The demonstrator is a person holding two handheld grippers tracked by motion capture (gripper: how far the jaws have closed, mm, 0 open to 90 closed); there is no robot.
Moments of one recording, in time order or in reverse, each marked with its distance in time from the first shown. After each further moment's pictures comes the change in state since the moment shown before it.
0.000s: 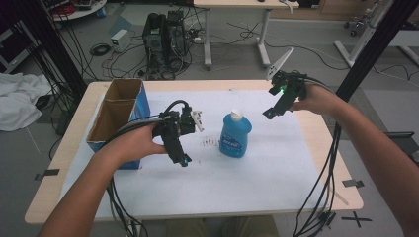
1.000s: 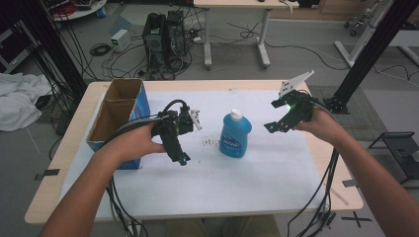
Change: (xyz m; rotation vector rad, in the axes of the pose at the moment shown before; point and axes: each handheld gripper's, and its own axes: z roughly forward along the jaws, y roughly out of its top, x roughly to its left) left arm 0.007 -0.005 0.004 -0.002 -0.007 -0.012; right arm 0.021 -0.055 0.022 -0.285 0.004 0.045
